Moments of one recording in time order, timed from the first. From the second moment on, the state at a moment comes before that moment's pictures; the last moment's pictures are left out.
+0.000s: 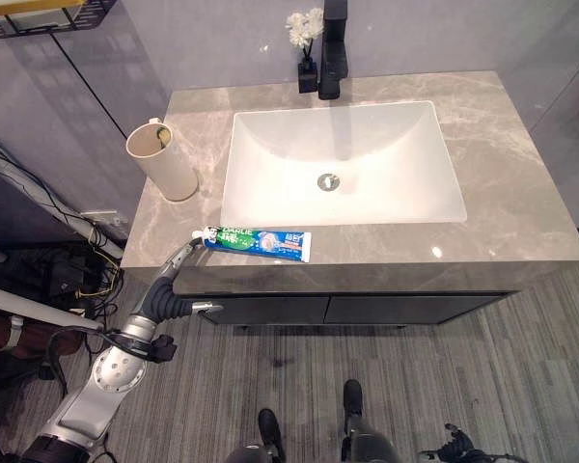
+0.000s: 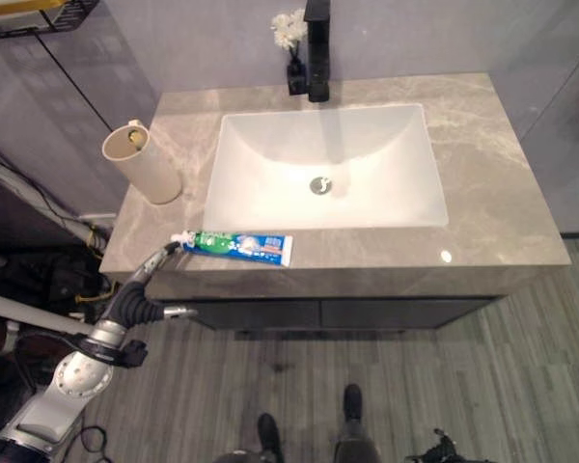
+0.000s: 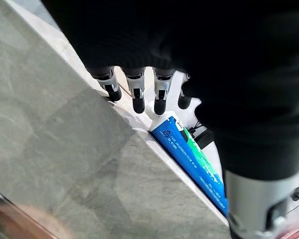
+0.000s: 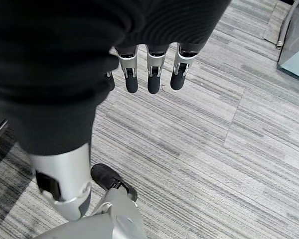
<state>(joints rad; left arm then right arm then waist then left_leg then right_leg) 0.07 0.73 -0.17 -0.02 -0.02 -0.28 0.16 -0.01 -0.36 0.23 1.24 -0.17 -0.04 -0.19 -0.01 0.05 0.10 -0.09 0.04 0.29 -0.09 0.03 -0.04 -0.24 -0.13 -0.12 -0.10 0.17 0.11</state>
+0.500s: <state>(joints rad) 0.07 0.73 -0.13 -0.03 -0.07 -0.28 0.14 -0.02 -0.32 0.24 1.27 -0.17 -0.04 -0.17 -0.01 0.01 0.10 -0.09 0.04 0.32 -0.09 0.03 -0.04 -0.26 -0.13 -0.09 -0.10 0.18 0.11</state>
